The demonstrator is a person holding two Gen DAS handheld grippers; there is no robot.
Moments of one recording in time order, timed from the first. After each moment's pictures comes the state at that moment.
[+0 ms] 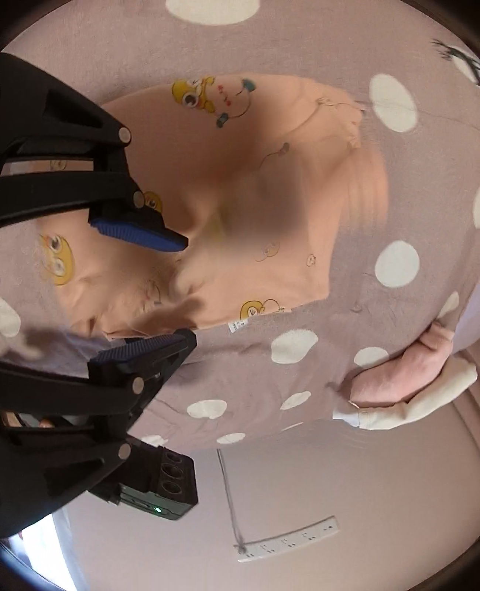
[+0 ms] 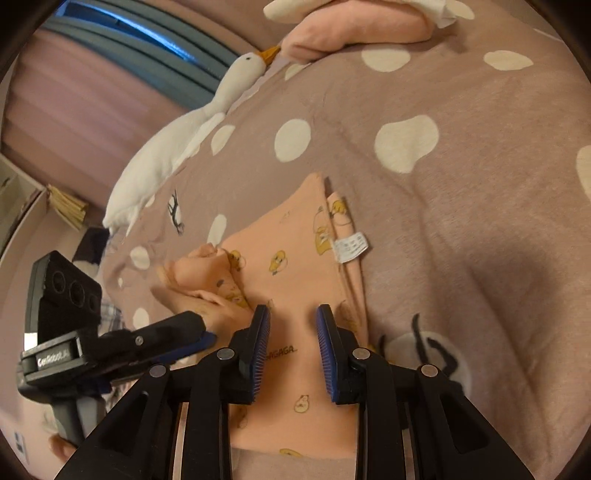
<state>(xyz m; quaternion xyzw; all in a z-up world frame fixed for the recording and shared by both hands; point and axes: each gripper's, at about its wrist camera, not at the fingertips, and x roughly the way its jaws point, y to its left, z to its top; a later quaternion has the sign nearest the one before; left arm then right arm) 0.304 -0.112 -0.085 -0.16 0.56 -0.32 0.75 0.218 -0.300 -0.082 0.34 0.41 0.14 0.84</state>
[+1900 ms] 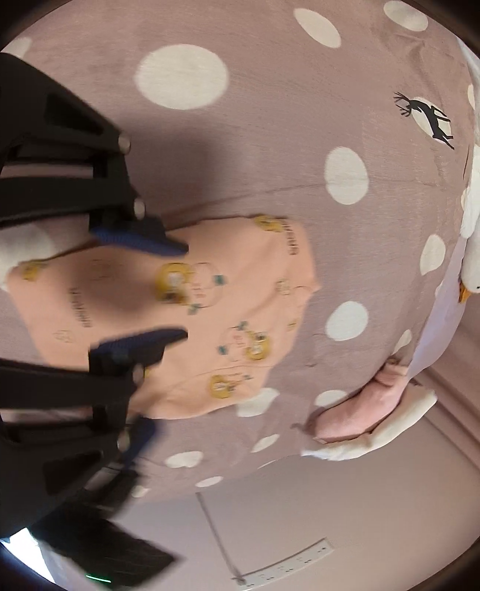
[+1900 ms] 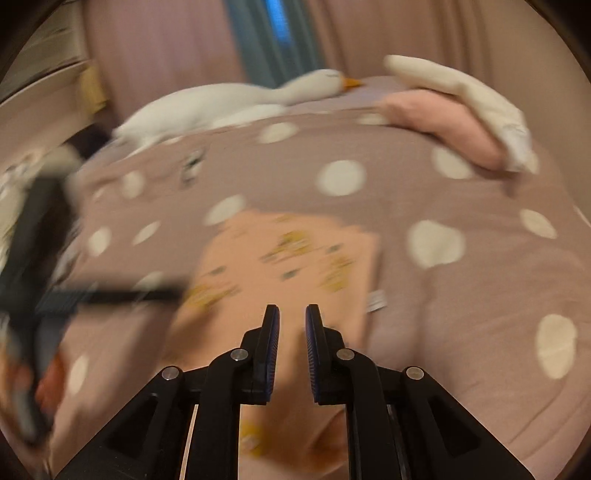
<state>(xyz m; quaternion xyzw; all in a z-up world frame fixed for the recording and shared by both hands) 0.311 -0.060 -0.098 -0.13 0.50 -0.25 0.82 0.206 -0.240 -0.051 0.03 0.36 0.16 0.92</state>
